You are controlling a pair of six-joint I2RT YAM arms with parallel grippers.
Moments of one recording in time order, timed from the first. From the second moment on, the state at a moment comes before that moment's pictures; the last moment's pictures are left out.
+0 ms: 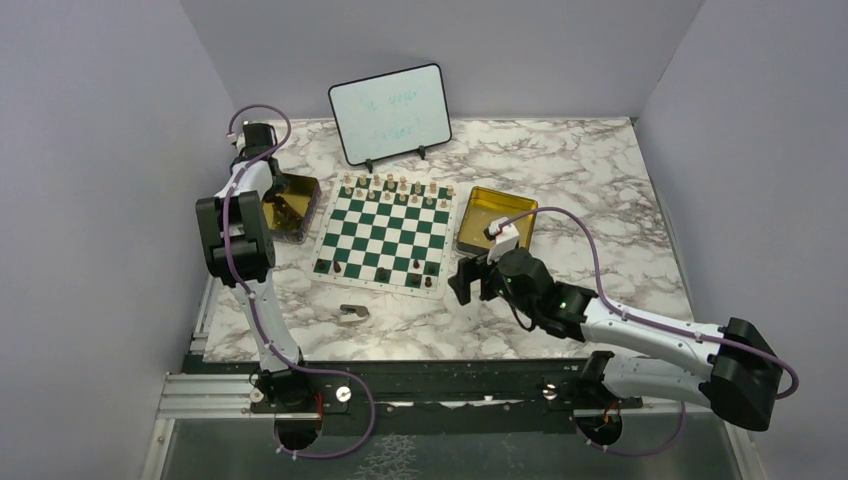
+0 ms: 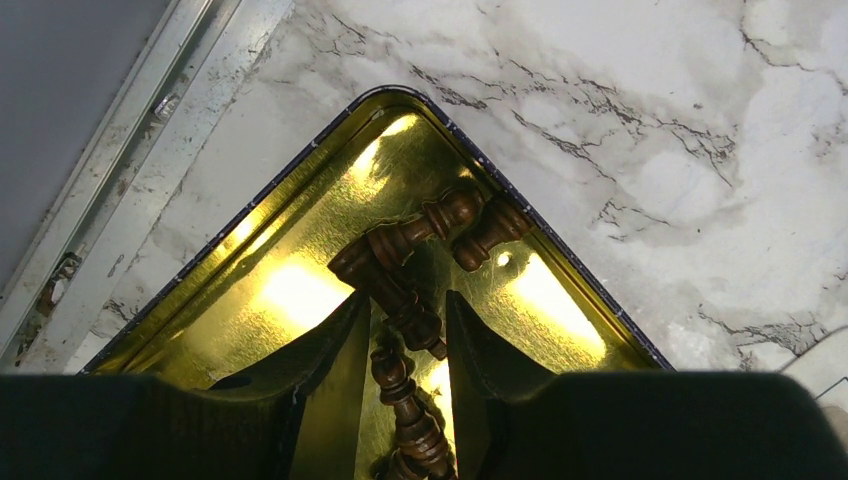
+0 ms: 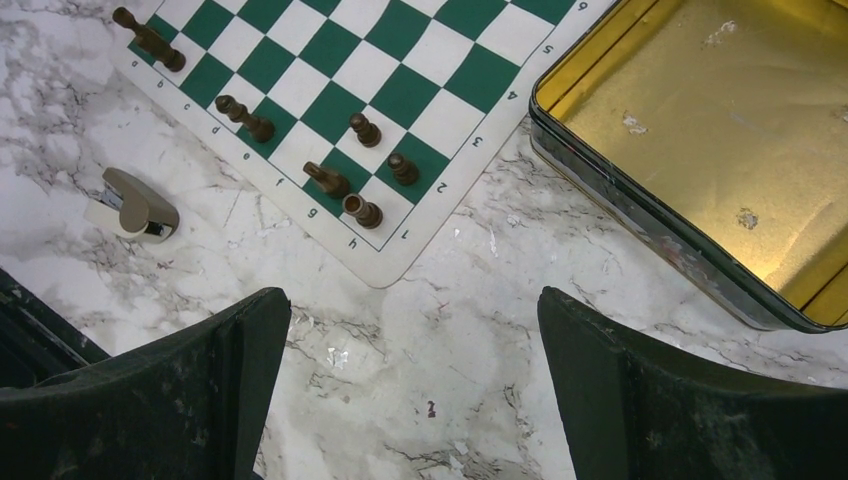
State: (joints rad) left arm 0.20 2.10 1.59 -0.40 -0.24 -0.38; right arm 0.96 1.07 0.57 0.03 0.30 0.38
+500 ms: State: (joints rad) left arm 0.20 2.15 1.60 -0.40 -0.24 -0.39; right arm 0.96 1.08 0.57 0.04 0.30 0.37
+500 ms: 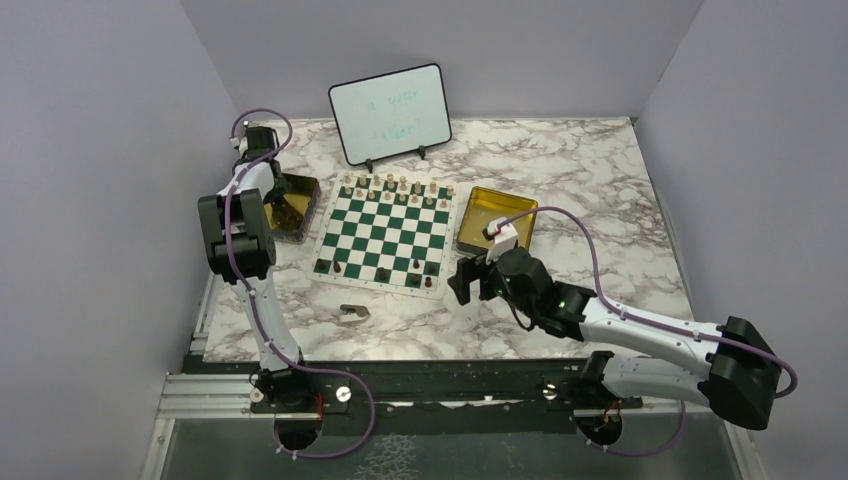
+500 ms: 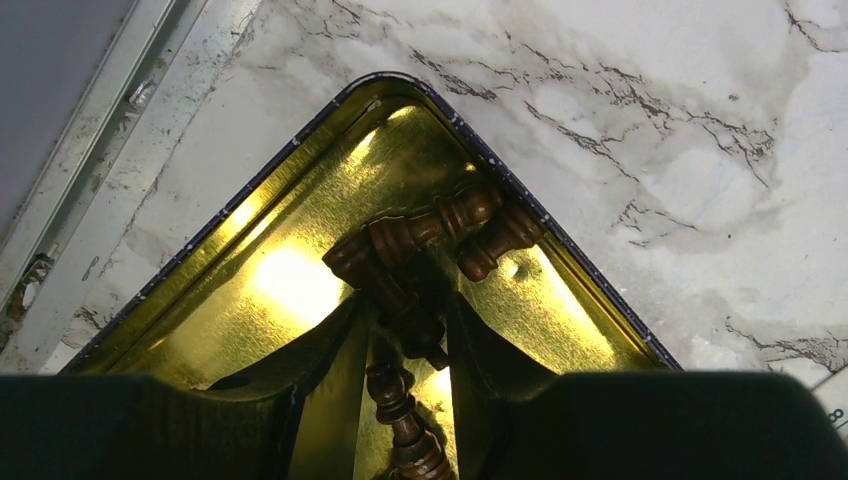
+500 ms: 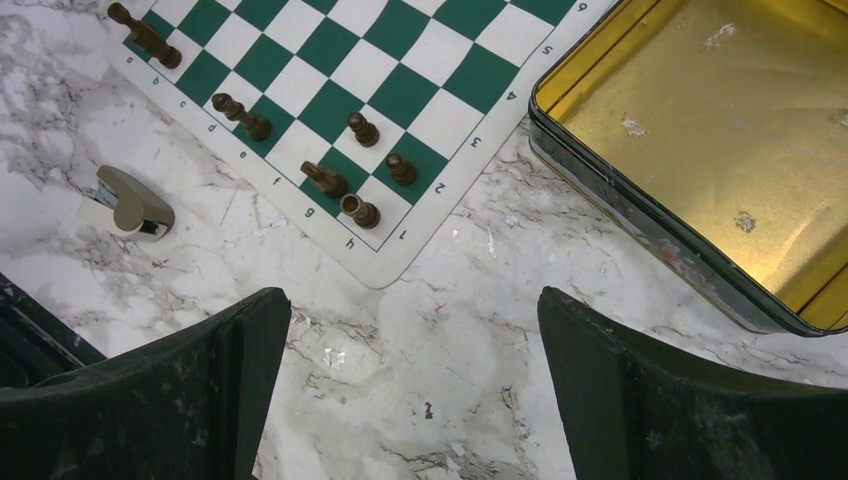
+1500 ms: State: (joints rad) left arm 0.20 1.98 1.54 -0.46 -0.15 -0.41; right arm 0.96 1.05 0.59 0.04 0.30 0.39
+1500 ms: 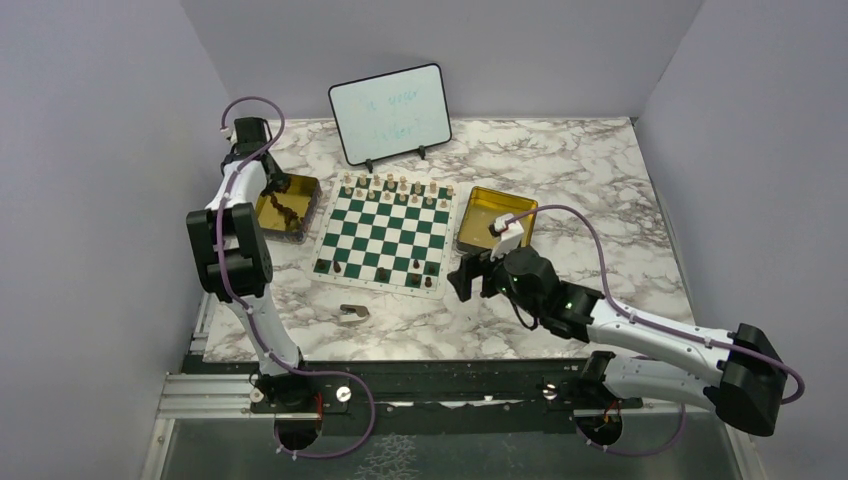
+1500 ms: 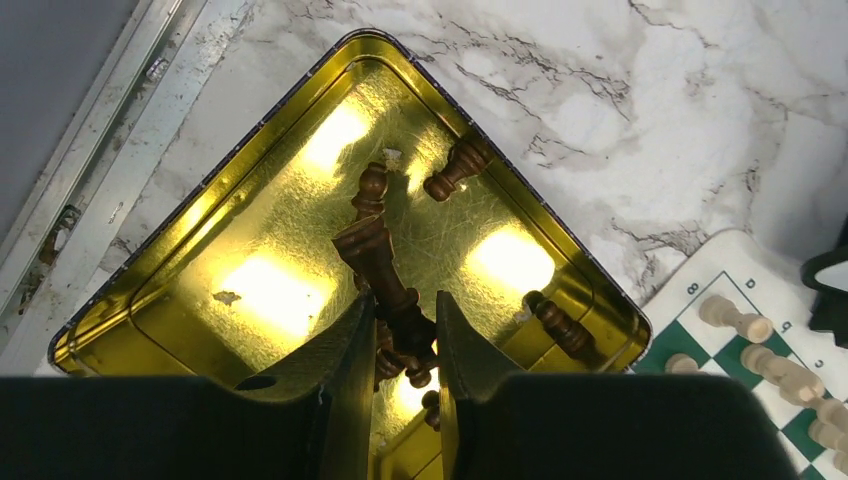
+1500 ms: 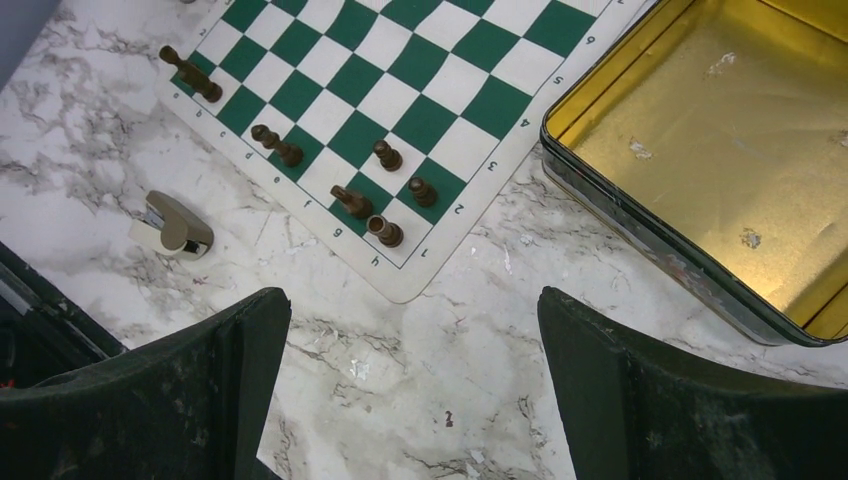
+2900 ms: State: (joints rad) left arm 0.13 1.37 0.98 -0.29 0.59 -0.74; right arm 0.96 1.21 0.82 0.11 0.32 0.44
